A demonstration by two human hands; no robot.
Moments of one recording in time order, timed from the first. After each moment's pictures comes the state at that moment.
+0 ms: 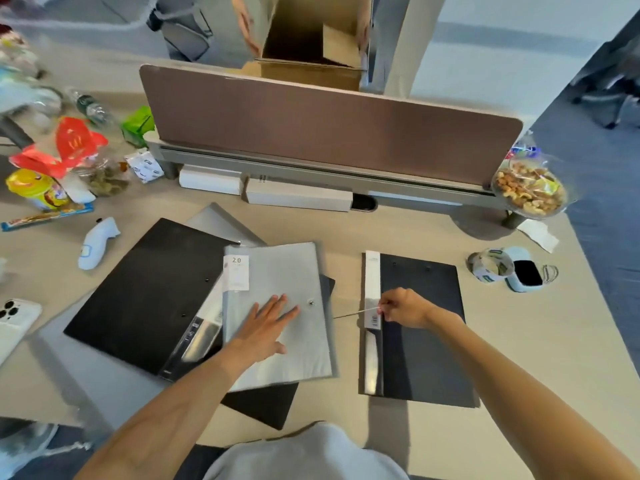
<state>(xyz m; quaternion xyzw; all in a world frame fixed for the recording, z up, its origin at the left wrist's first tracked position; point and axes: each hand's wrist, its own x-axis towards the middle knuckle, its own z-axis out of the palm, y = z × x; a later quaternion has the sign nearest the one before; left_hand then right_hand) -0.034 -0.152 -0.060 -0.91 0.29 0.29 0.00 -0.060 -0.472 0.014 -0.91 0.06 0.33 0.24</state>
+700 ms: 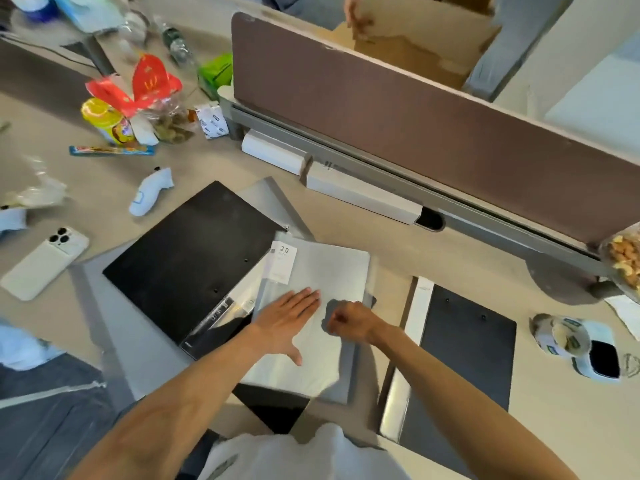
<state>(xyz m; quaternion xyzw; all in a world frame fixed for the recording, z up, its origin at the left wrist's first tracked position) -0.009 -0.134 -0.075 -0.91 0.33 0.26 0.03 0.014 -0.333 -0.042 -0.87 -0.11 0.41 0.24</state>
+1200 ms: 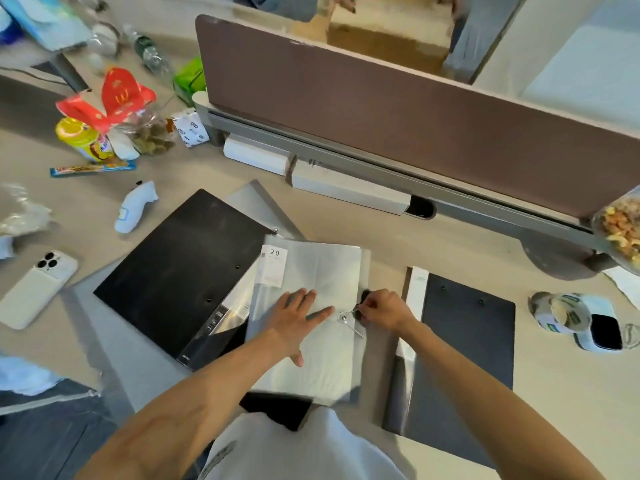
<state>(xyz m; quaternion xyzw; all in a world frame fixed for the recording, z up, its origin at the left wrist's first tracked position) -0.004 -0.167 -0.059 -0.90 0.30 0.31 0.10 0.020 -0.391 -0.052 -0.91 0.08 0.33 0.25</state>
